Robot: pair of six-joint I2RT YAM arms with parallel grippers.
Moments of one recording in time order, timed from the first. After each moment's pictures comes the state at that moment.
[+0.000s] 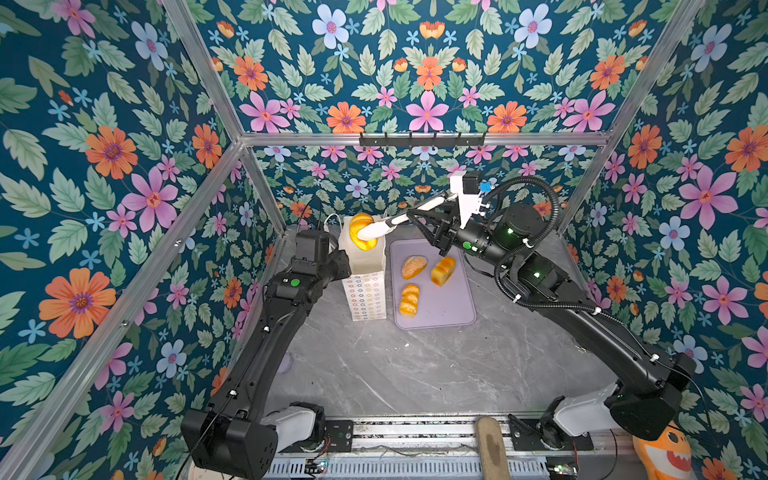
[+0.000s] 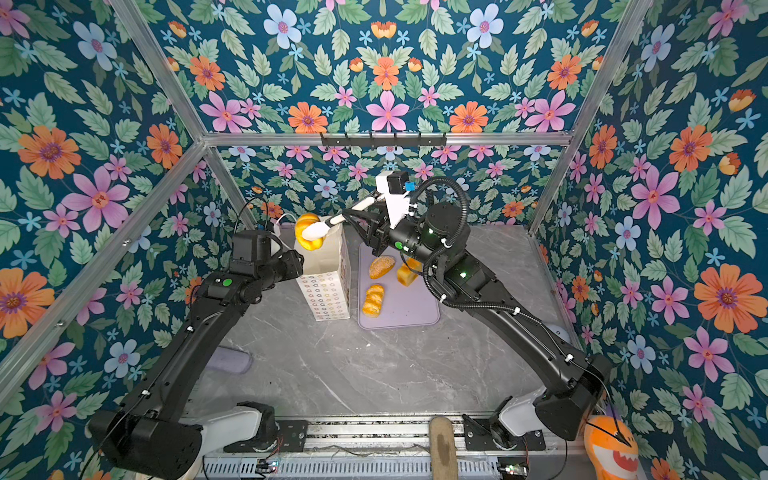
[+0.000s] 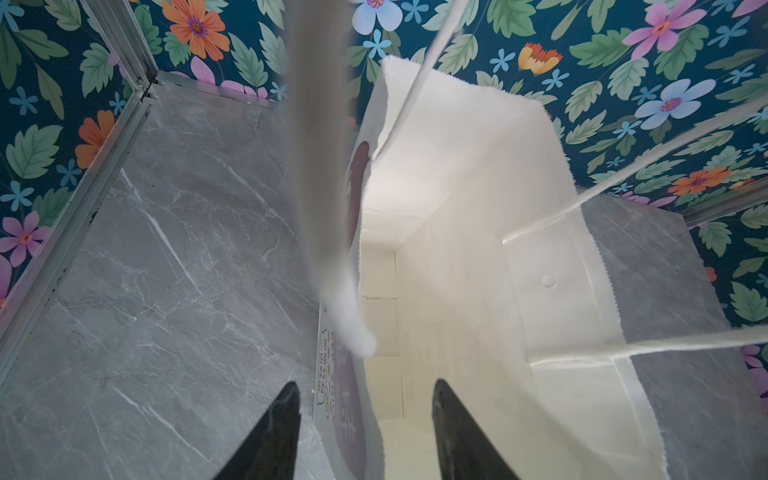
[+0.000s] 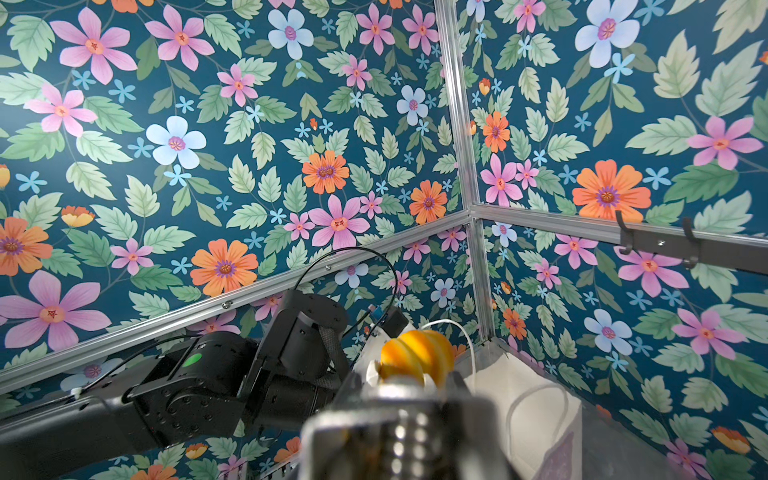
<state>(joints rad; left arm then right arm) -0.26 1.22 1.25 -0.66 -0.06 -0.37 0.74 1.46 1.61 0.06 -0.33 0.24</state>
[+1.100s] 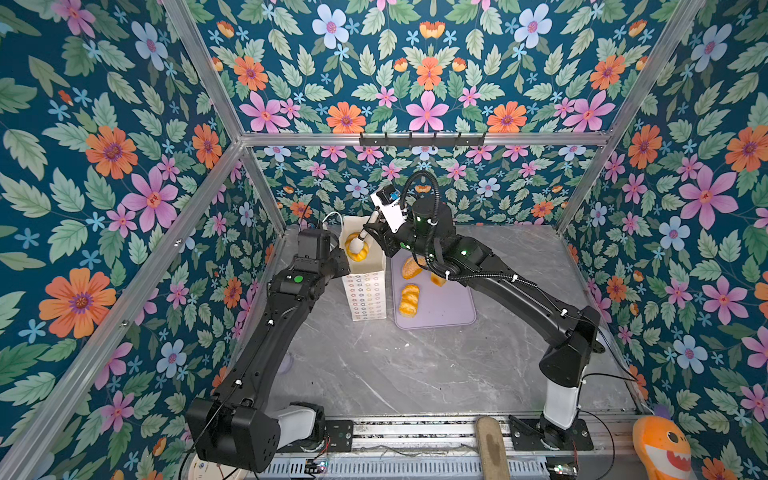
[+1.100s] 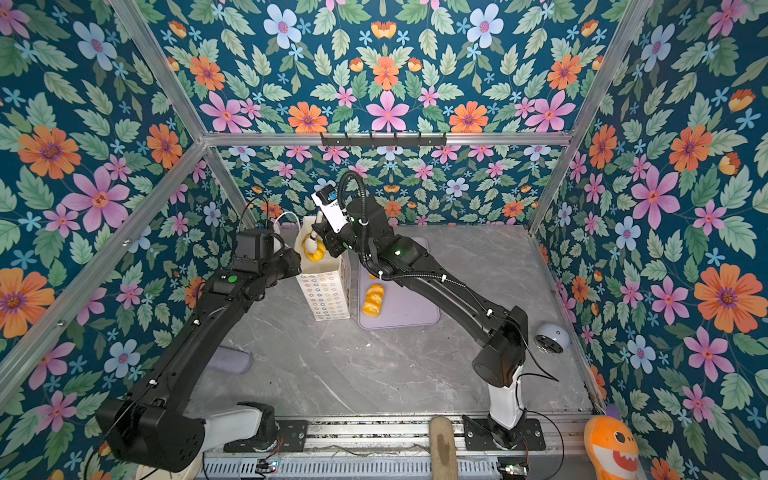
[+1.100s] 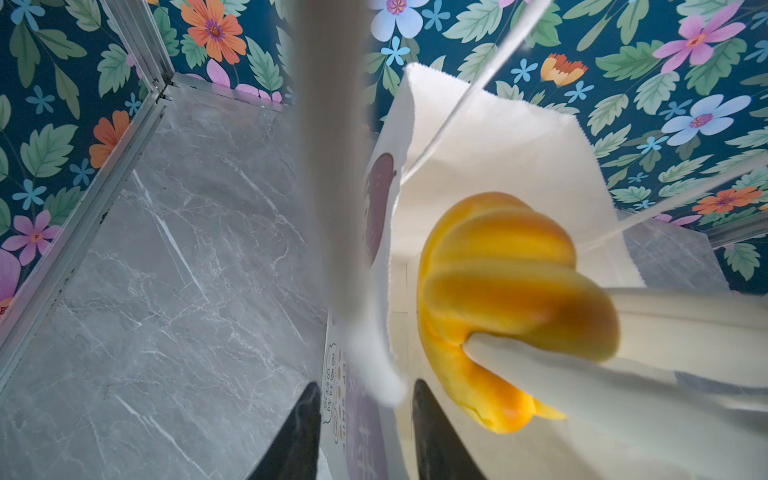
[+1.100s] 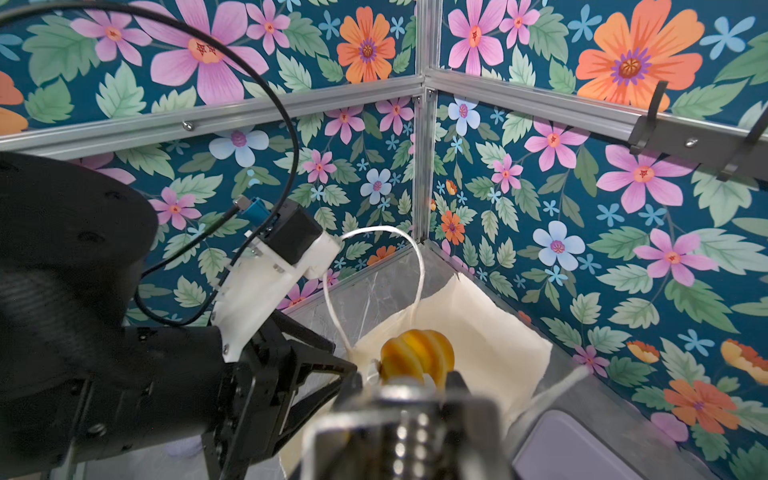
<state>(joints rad) -0.25 1.26 1.24 -0.62 -0.09 -0.38 0.85 1.90 2.03 -0.30 -0.07 -0.03</state>
